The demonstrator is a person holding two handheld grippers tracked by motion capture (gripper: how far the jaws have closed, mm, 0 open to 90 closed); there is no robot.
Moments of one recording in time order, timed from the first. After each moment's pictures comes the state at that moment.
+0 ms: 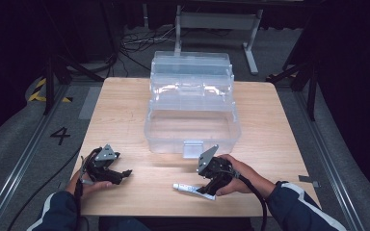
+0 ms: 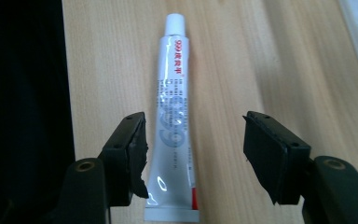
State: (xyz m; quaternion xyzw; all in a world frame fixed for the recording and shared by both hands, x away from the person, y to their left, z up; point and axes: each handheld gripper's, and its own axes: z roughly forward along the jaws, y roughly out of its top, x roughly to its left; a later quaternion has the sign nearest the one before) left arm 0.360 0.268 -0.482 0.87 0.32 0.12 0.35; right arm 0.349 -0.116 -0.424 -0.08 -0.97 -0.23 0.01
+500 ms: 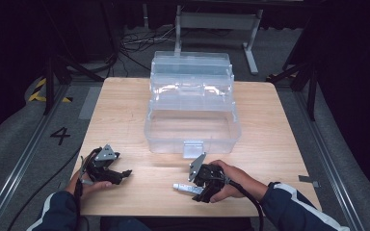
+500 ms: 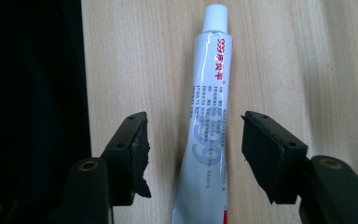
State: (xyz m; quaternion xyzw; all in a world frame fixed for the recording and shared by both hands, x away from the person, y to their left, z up) left arm 0.360 0.269 -0.482 0.87 0.32 0.12 0.35; right arm 0.336 -0.093 -0.434 -0.06 -0.98 -0.19 0.02
